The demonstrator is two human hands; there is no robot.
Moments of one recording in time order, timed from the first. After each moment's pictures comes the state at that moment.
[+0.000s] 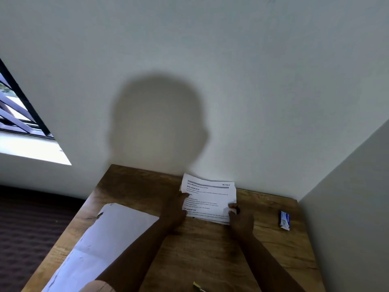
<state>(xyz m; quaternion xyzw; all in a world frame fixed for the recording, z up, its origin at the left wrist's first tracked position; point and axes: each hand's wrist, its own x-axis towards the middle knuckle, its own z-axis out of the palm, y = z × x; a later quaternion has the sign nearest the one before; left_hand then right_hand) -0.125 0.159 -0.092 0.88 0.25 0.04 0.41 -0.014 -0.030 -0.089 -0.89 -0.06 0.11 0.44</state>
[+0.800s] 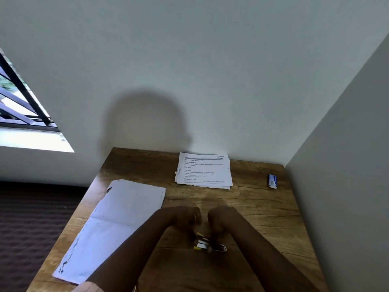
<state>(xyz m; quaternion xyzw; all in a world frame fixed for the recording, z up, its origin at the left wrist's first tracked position) -0.197 0.096 -0.051 0.91 0.01 -0.34 0.26 -0.124 -0.043 -0.033 -0.85 -0.37 0.34 -0.15</state>
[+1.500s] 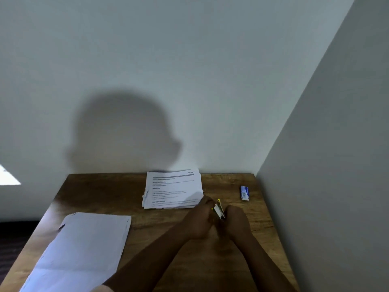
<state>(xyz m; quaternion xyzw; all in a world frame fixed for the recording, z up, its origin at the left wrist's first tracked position) -0.094 0.006 -0.053 0.93 -0.02 -0.02 0.38 -0.054 -0.129 -0.039 -0.96 -0.12 0.14 0.20</state>
